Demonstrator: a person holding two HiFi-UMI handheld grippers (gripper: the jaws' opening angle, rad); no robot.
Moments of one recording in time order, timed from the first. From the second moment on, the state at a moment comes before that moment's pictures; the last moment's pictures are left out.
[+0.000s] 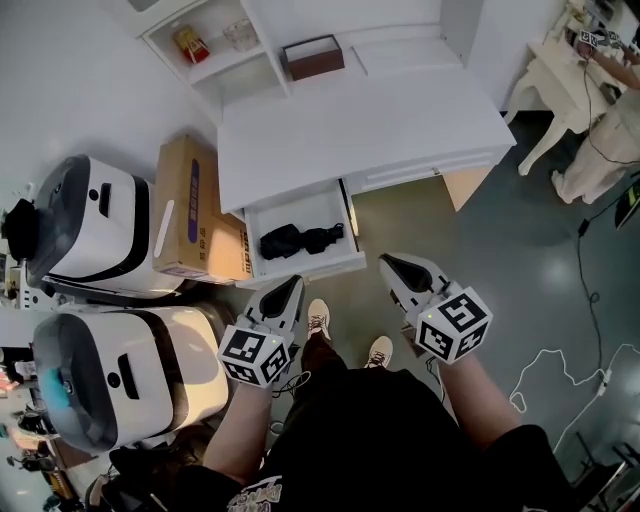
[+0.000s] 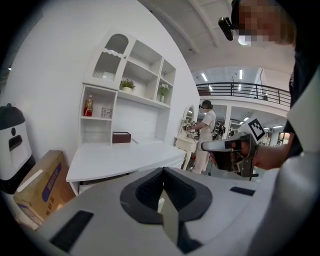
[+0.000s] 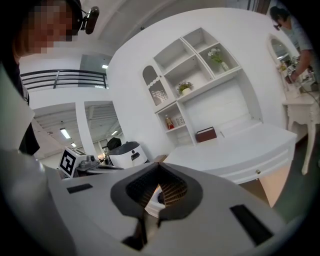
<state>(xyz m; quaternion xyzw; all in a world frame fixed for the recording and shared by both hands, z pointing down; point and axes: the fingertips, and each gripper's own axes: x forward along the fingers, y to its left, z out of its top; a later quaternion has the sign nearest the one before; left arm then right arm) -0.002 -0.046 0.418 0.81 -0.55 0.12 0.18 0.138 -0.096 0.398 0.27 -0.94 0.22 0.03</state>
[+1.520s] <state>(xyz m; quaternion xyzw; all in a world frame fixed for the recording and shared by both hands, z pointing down) -0.113 -0.190 0.640 0.86 -0.28 0.38 0.17 0.032 -0.202 0.478 0.41 -0.86 0.30 0.08</state>
